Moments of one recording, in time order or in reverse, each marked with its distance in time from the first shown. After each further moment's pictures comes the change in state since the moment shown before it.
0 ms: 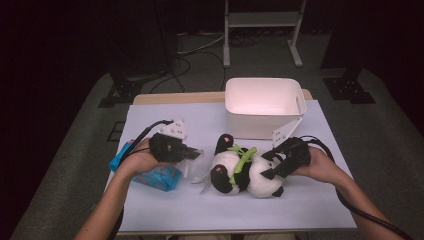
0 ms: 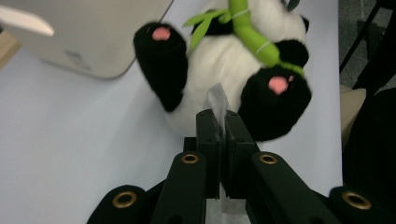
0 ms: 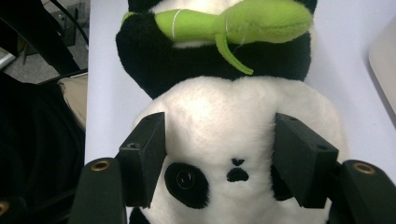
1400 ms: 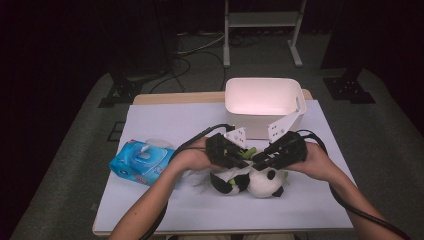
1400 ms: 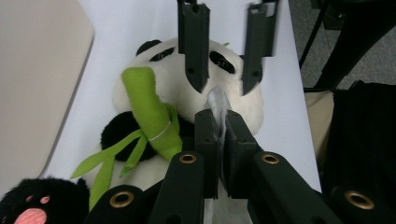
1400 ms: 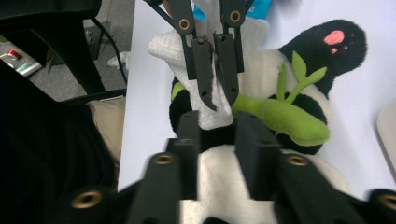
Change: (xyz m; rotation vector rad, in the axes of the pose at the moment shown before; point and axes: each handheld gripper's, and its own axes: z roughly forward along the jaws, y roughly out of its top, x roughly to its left) left arm -0.036 0.081 0.090 0.084 -0.171 0.175; right arm 0.019 0.037 -0.017 -0.077 0.057 -0.086
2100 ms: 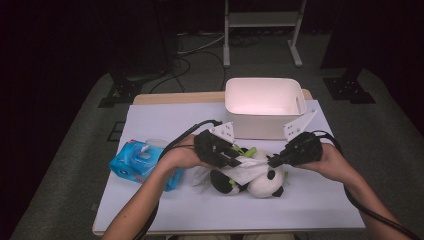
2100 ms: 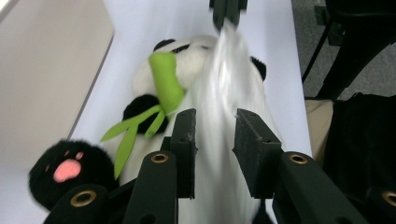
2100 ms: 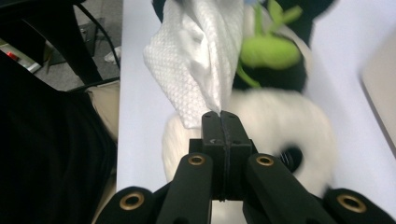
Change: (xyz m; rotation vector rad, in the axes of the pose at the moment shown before) left arm 0.003 -0.016 -0.027 -0.043 0.037 -0.052; right arm -0.009 -0.034 -0.023 0.019 -0.014 0.072
